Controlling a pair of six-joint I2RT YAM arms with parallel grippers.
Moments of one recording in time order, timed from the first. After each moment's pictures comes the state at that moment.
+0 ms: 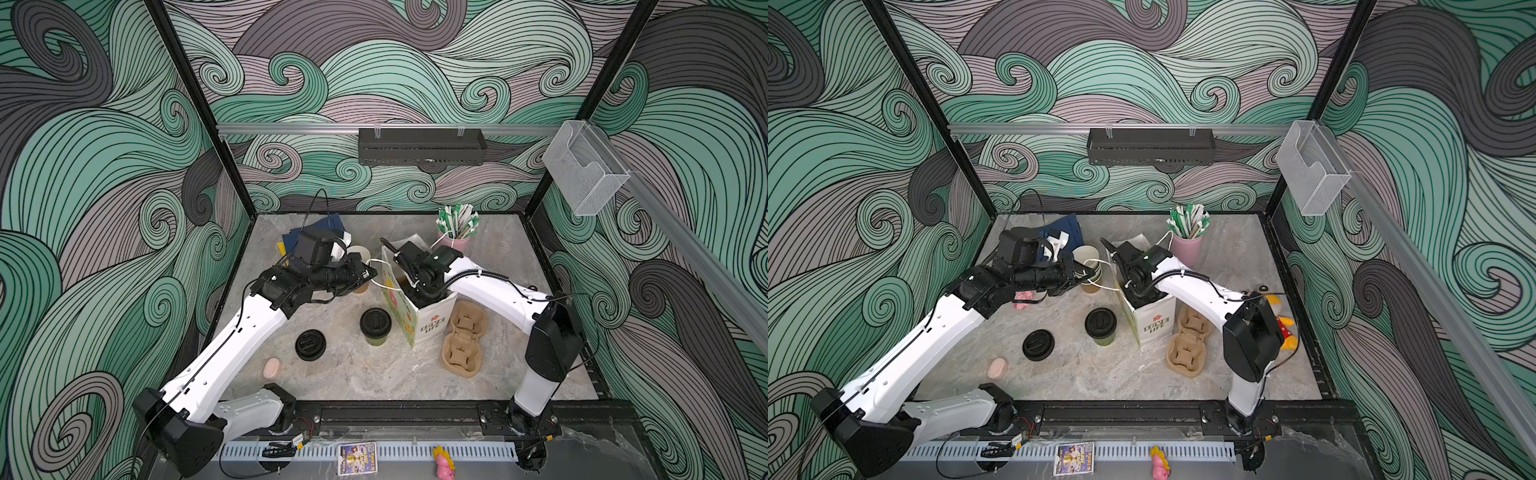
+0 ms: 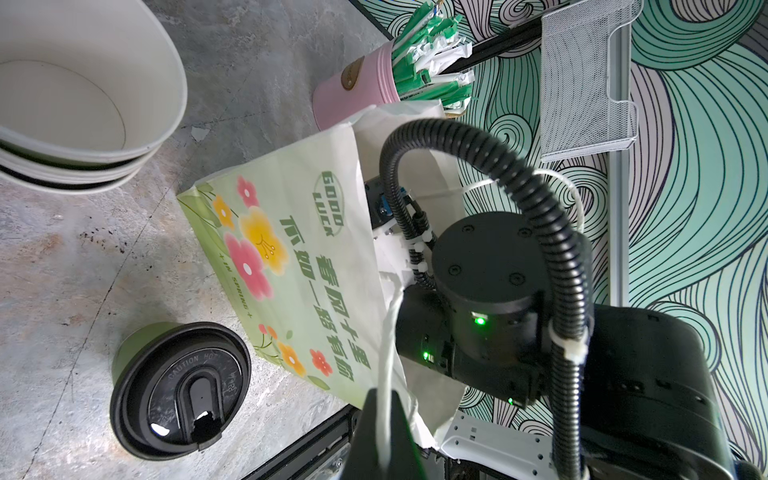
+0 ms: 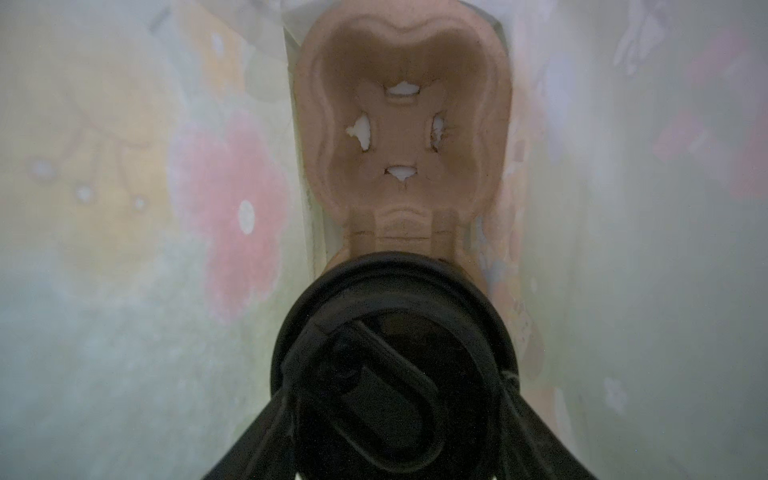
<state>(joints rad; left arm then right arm) -0.52 1.16 1.23 -0.68 0.43 -0.91 0.78 1.80 1.52 -1.16 0.09 0.32</state>
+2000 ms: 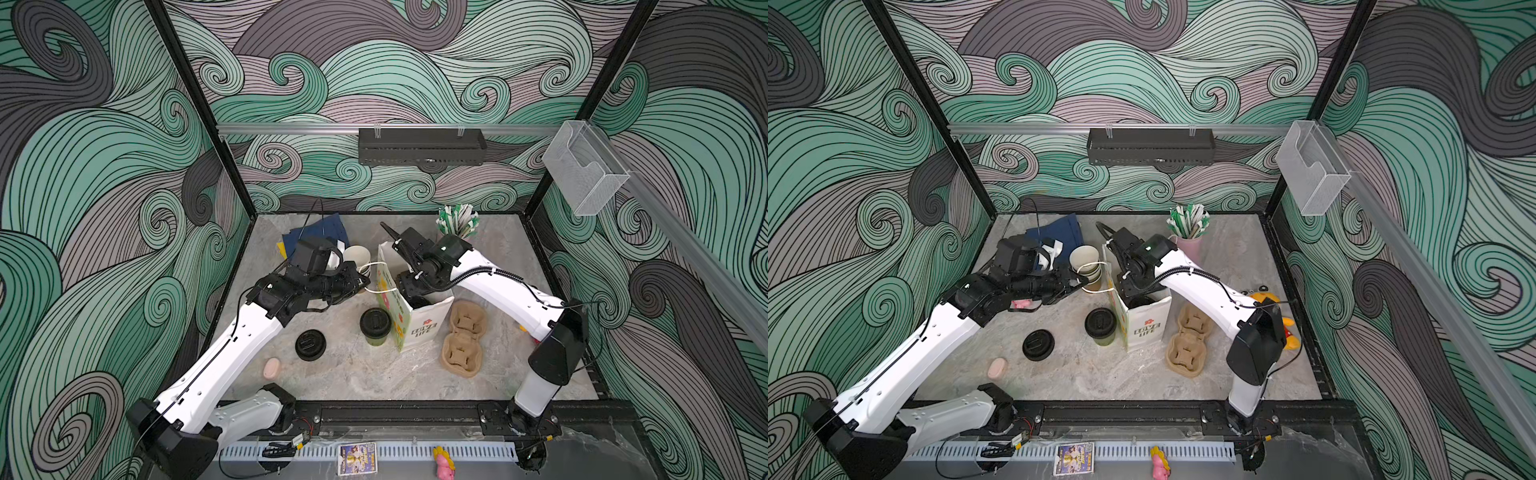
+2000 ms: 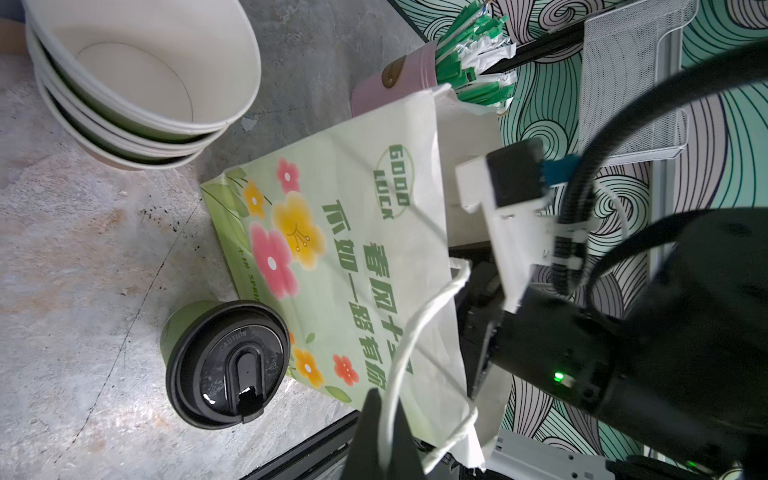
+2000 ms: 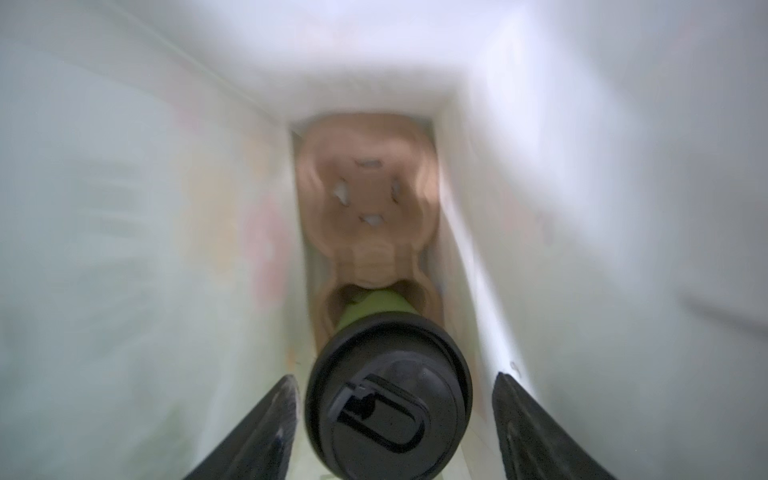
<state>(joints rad) -0.52 1.10 1.16 -0.73 0.37 -0.92 0.81 1.73 1.72 -1.21 0.12 0.44</state>
